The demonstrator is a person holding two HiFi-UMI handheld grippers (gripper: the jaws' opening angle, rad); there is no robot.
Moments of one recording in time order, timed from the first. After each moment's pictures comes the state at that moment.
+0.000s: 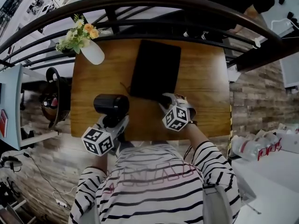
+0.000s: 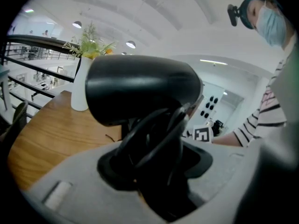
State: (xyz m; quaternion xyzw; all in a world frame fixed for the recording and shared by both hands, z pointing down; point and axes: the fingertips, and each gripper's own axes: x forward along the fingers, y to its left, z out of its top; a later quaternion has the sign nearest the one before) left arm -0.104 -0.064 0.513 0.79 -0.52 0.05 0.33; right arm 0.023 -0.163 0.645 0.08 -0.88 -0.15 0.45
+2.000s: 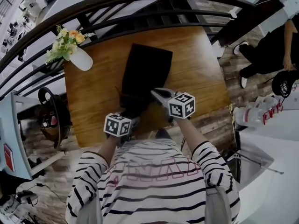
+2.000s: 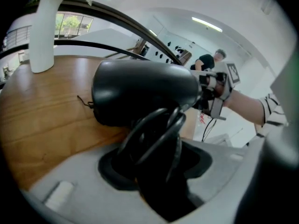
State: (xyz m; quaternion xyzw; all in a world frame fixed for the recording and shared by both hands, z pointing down) left arm -0.065 -0.023 0.638 0.81 -0.32 0.26 0.42; right arm -0.009 -0.124 0.560 0.25 -0.90 0.34 0.12
